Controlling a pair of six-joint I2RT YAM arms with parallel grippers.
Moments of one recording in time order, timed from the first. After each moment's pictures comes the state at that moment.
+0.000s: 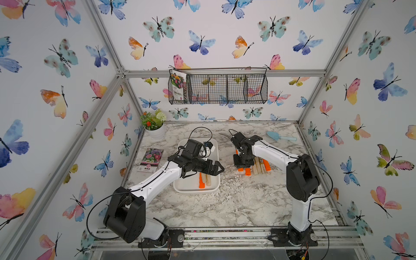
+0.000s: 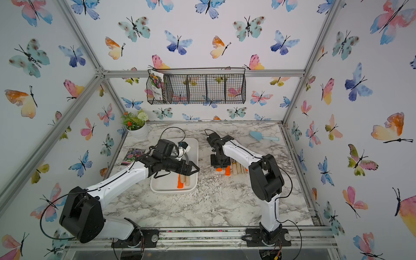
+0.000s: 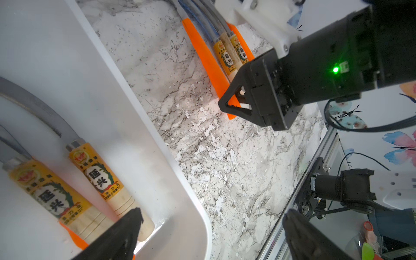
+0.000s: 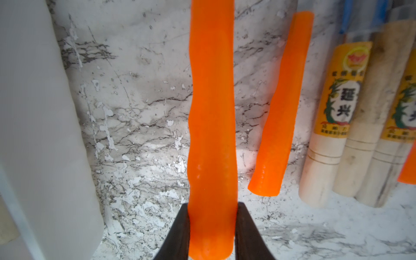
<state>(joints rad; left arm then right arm) -0.55 1.41 1.03 -0.47 0.51 -0.27 0.63 1.95 1.56 -1.02 0.03 0.51</state>
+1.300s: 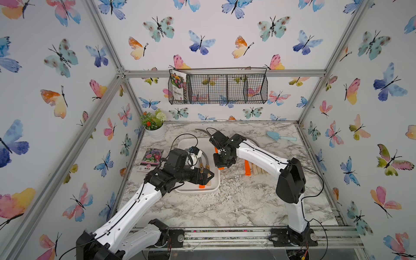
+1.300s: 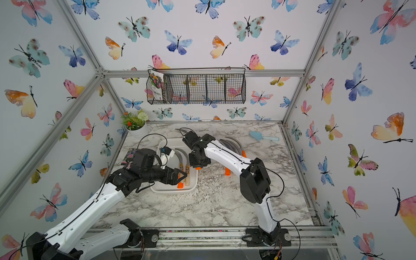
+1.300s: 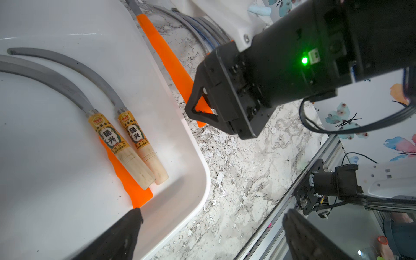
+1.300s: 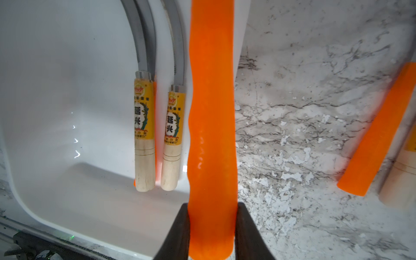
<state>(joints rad) -0.54 1.00 0.89 -0.65 0.39 -0.31 0.89 2.06 1.90 -1.12 0.03 0.60</state>
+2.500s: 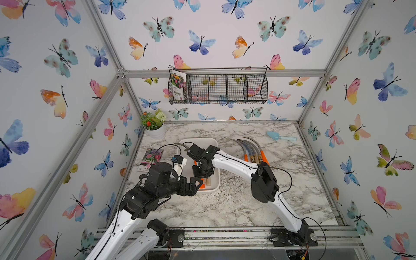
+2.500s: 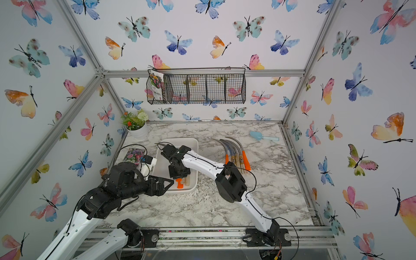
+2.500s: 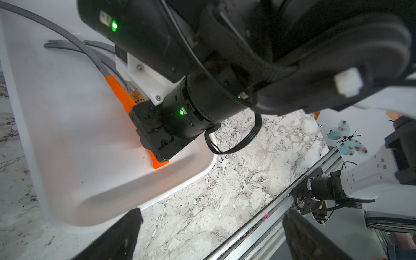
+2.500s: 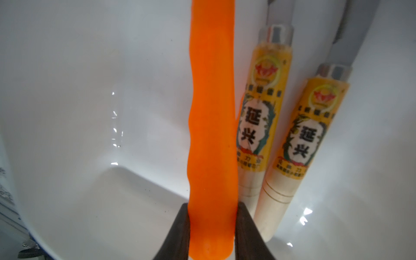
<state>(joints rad) -0.53 0.69 0.87 -0.86 0.28 -0.40 1.04 2.40 2.21 -1.10 -0.09 0.67</state>
